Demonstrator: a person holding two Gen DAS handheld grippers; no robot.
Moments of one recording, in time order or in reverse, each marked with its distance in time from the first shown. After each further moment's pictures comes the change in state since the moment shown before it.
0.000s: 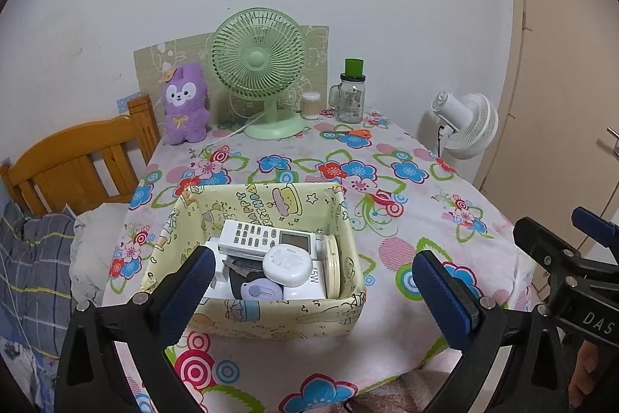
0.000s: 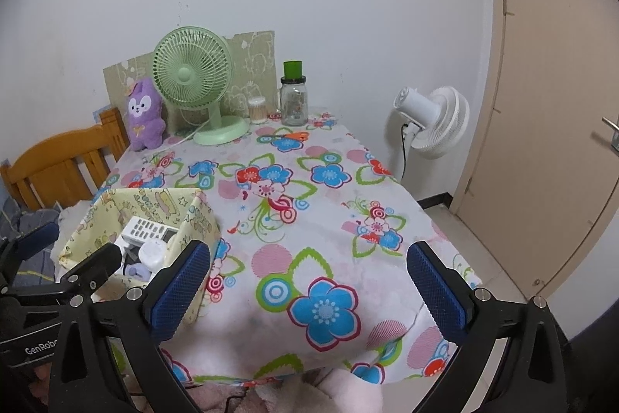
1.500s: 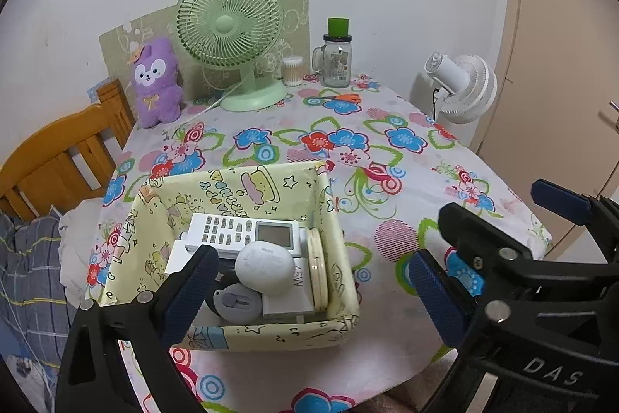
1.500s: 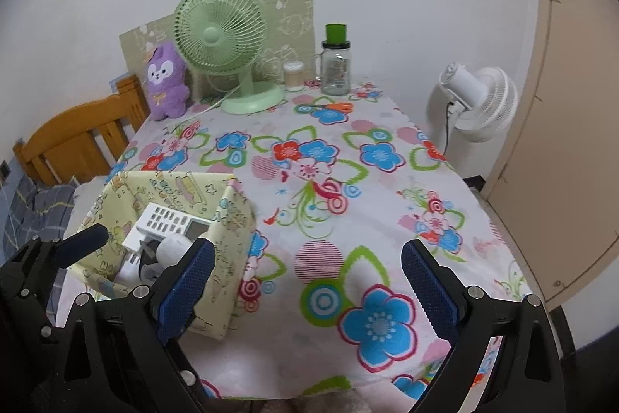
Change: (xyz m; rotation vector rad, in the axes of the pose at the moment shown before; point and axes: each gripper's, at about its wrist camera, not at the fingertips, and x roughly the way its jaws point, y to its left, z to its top) left arm 0.053 -0.017 0.012 0.052 0.138 -0.029; right arm 0.059 0.038 0.019 -0.043 0.130 0.092
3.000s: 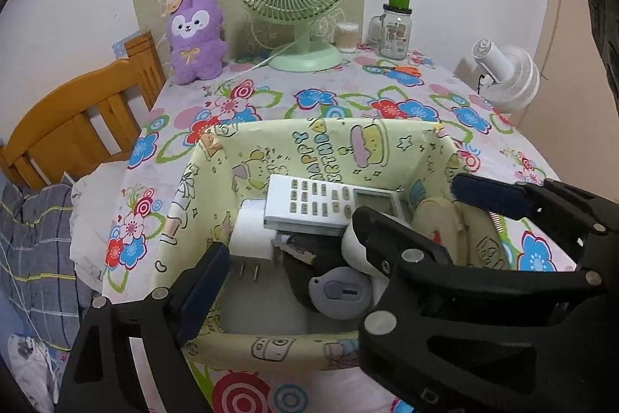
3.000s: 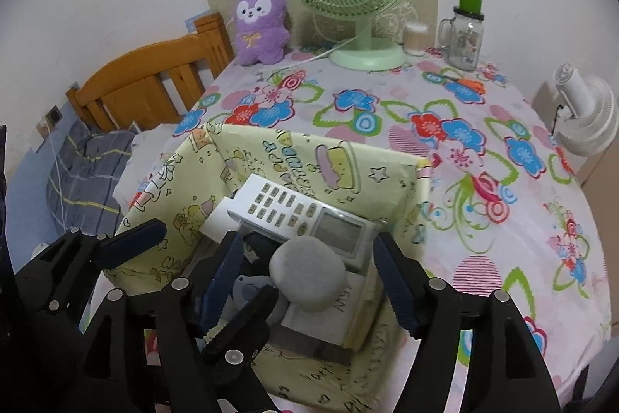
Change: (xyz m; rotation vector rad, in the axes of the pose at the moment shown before) left arm 0.038 0.082 -0.019 -0.067 0.094 0.060; right arm 0.082 0.119 0.004 -0.150 0.152 0.260
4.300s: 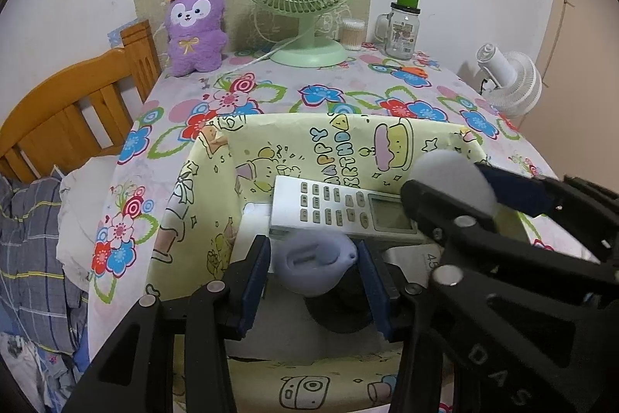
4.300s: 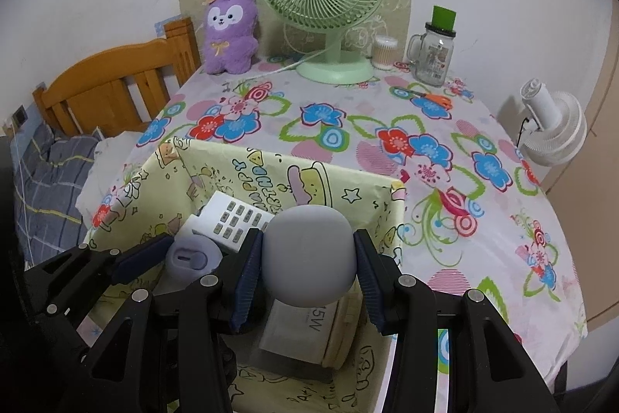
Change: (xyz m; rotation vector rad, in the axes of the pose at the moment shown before) left arm 0.023 0.018 0.003 -0.030 0.006 -0.047; right arm 0.009 0.009 0.009 -0.009 -0.030 -0.153
